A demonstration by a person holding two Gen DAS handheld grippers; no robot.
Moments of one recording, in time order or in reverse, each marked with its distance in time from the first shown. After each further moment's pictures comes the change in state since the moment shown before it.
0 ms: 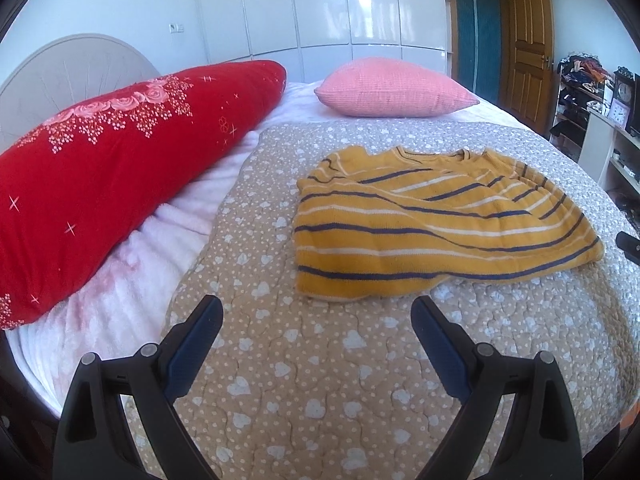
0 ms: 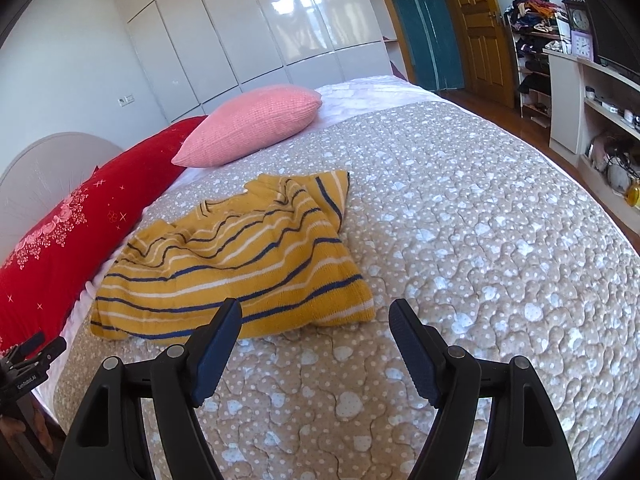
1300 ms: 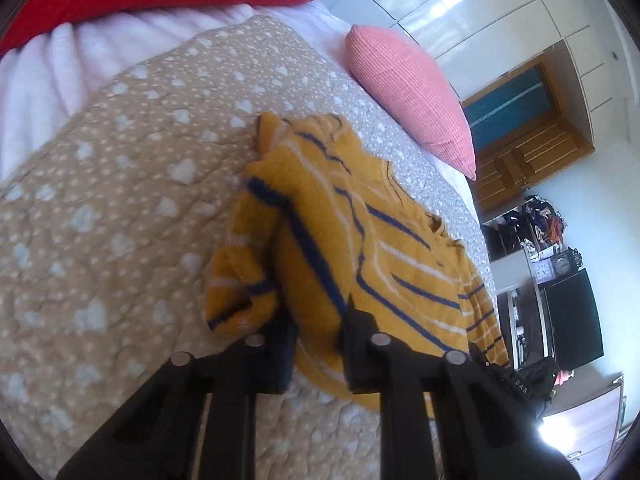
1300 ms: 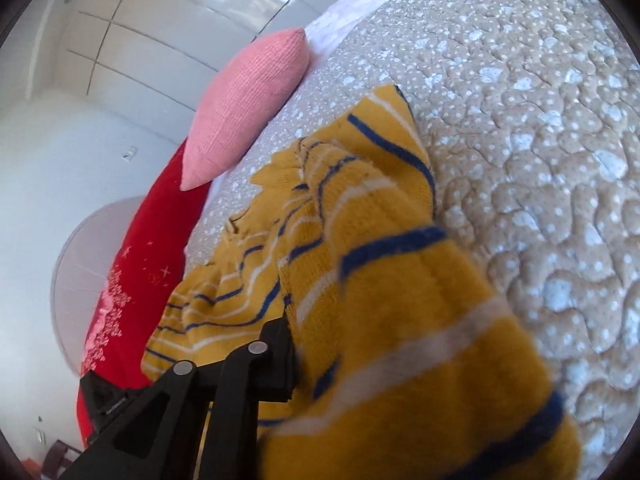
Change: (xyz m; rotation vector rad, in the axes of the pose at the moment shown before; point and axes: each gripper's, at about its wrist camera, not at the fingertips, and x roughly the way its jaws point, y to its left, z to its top) left arm 0.129 0.043 0.036 -0.624 0.245 -0.493; right arm 0.142 0.002 0.032 0.407 0.190 0.318
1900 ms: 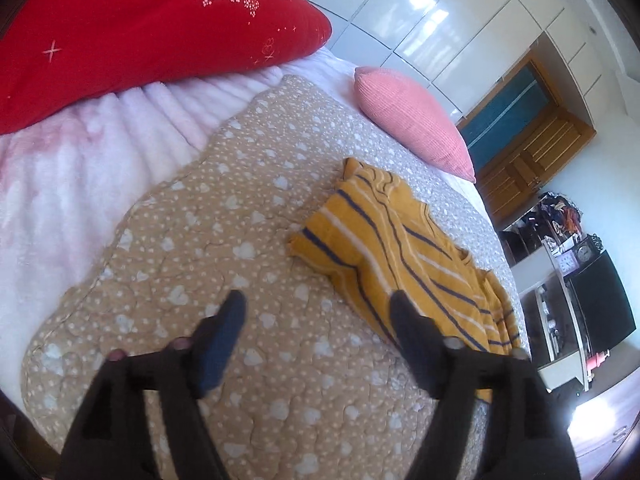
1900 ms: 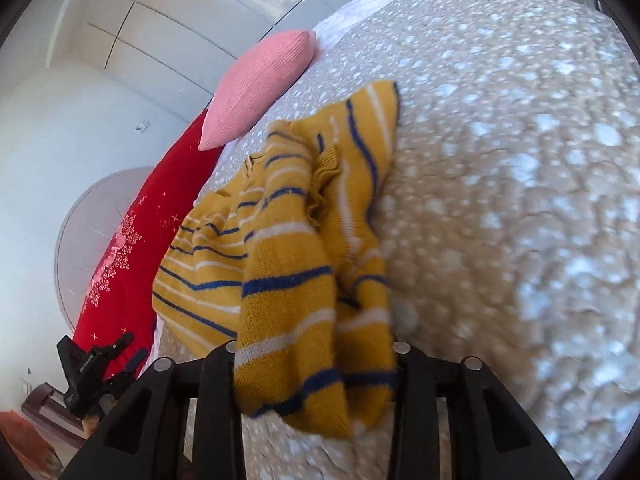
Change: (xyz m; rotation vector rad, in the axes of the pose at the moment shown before) left arm -0.105 0.027 -0.049 0.097 -0.142 0.085; right arm -0.106 -0.028 -0.079 -0.093 0.011 -0.043
